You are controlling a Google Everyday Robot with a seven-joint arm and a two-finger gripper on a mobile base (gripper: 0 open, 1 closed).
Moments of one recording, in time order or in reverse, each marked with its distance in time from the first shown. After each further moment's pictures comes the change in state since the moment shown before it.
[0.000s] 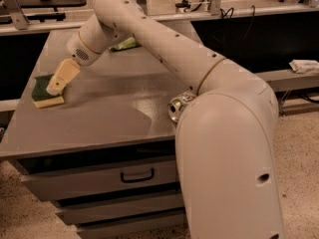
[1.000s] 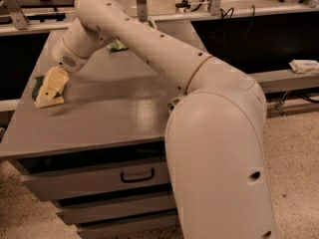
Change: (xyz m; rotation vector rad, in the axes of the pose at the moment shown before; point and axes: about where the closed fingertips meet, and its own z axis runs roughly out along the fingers) arm -0.009 0.027 0.026 -0.065 0.050 -0.076
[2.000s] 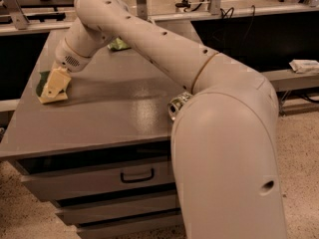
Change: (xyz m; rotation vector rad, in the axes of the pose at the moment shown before) arm 0.006 -0.001 -0.008 0.055 0.049 -0.014
